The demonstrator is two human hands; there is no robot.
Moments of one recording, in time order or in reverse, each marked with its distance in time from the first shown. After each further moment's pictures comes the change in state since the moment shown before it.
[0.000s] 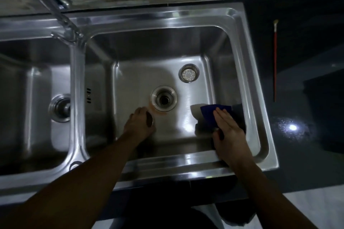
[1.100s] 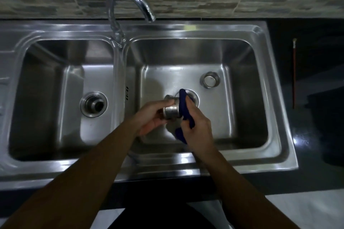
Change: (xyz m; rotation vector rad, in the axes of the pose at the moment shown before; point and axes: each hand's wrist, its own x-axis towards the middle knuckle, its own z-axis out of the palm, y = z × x) left_hand -0.044 -0.013 -0.103 -1.356 -0.456 -0.017; right_hand 0.015 -0.165 0.073 0.388 0.081 -0.119
